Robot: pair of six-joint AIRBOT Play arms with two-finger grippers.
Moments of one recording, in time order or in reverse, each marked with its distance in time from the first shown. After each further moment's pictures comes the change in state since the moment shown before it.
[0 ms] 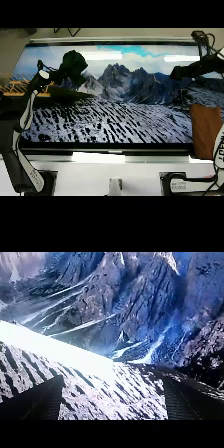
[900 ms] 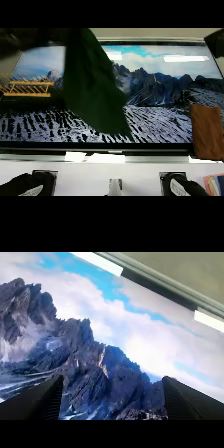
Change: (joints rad) left arm -0.524 0.933 -0.120 0.167 -0.356 0.481; right arm -0.002 0.417 0.131 0.007 -0.030 -0.184
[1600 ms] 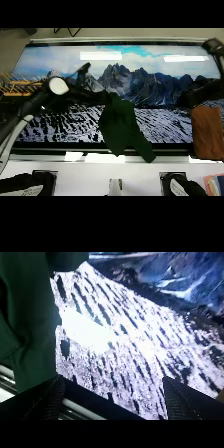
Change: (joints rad) left arm 0.023 -0.201 -0.398 -0.112 -0.181 -0.229; right arm 0.002 0.048 -0.423 0.000 0.334 0.034
